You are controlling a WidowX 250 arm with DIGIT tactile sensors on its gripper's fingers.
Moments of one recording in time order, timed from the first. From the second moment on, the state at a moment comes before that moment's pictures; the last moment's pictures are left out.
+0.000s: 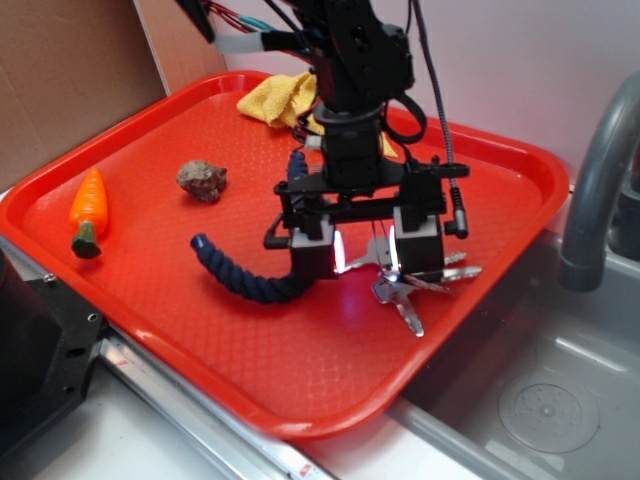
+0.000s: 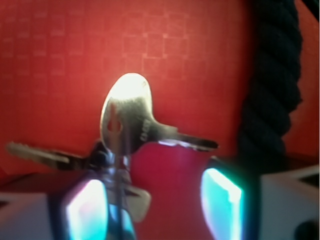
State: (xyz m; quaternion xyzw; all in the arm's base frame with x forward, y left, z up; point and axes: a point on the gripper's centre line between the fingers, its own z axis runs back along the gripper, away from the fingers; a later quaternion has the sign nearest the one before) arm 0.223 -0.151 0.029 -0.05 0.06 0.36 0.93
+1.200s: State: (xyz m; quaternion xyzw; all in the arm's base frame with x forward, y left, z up) arm 0.194 0.022 0.228 -0.04 -0.11 0.03 0.99
